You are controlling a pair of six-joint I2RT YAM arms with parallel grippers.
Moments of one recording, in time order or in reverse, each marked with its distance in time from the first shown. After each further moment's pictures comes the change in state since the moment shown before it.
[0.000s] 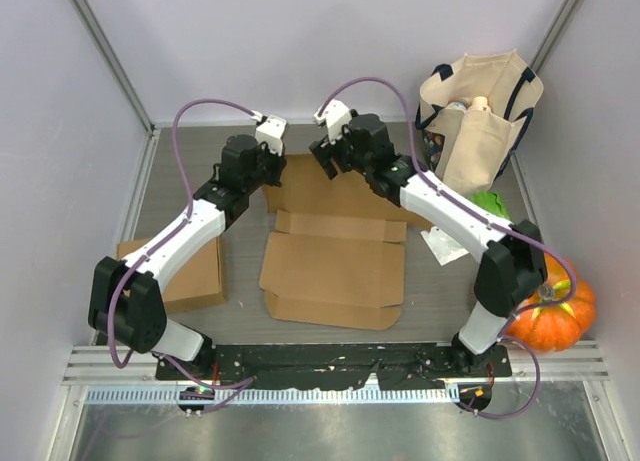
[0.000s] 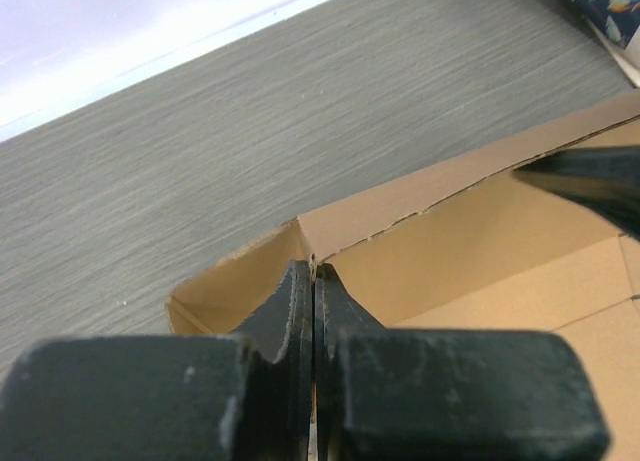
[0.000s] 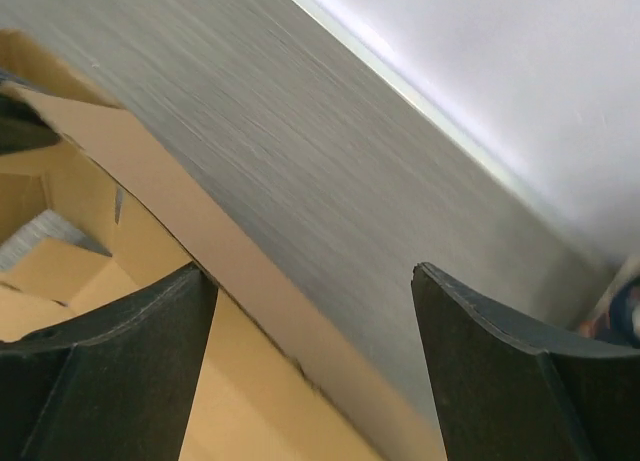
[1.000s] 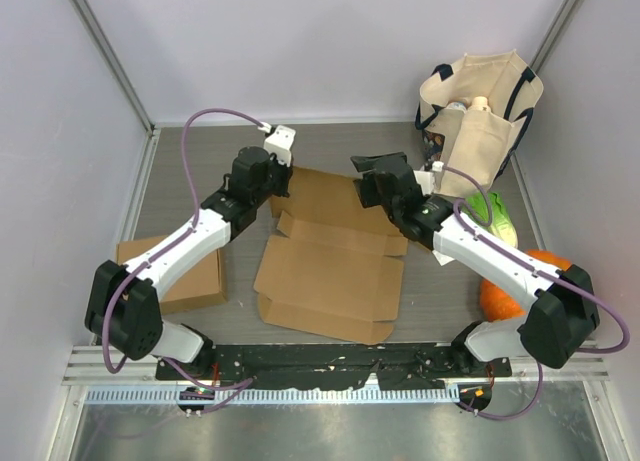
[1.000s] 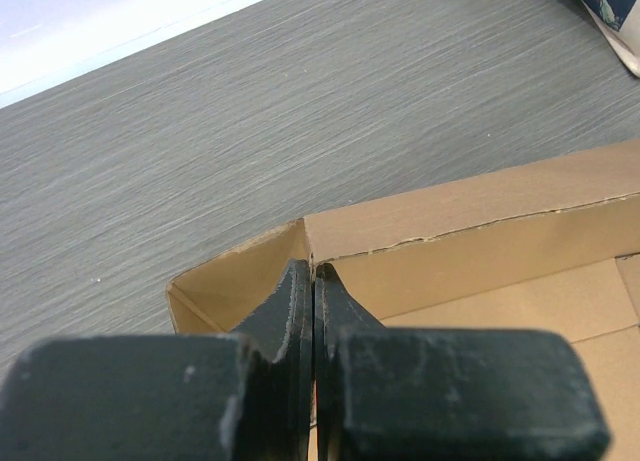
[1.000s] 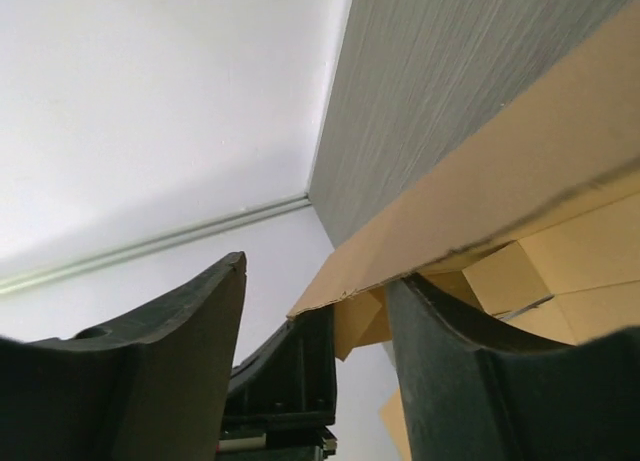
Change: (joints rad) left arm -0.086 -0.031 -0.062 0.031 -0.097 -0.038; right arm 0.050 -0.368 -0.392 -0.099 0.418 2.058
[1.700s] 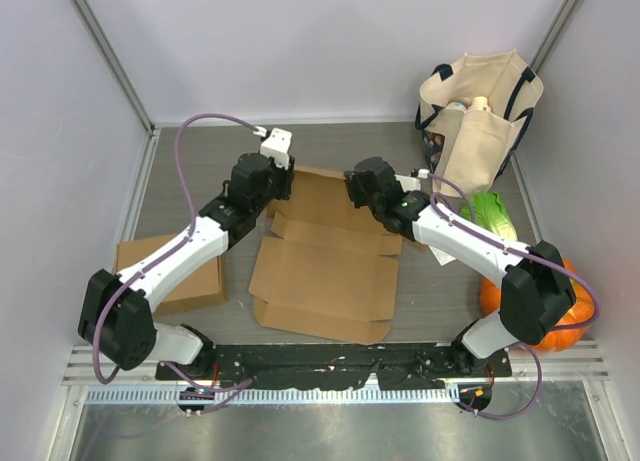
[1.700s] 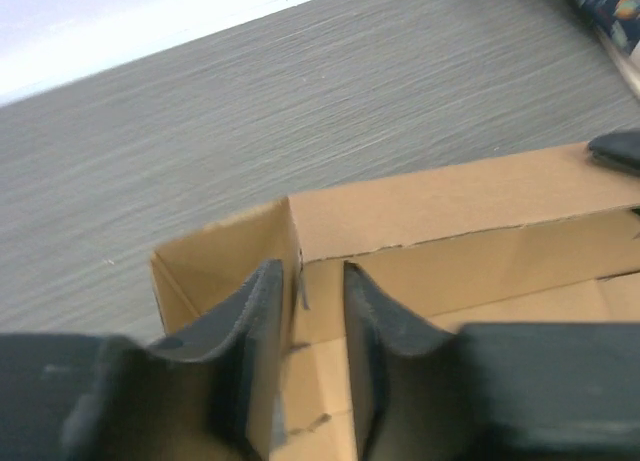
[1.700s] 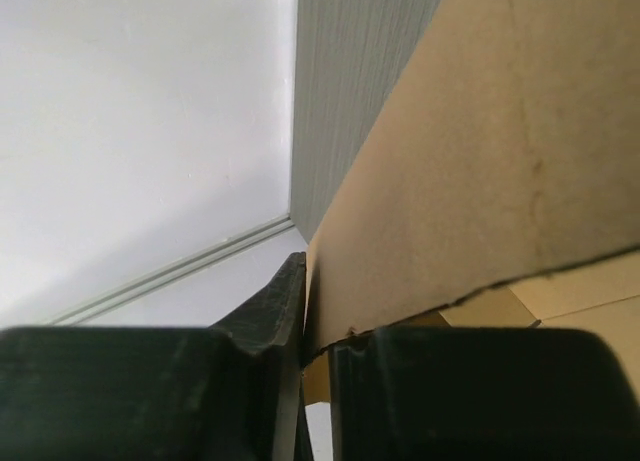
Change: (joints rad) left arm -0.035 -0.045 -0.040 0.020 -0.097 -0.021; right arm 0.013 0.154 0.053 -0.045 0.019 0.179
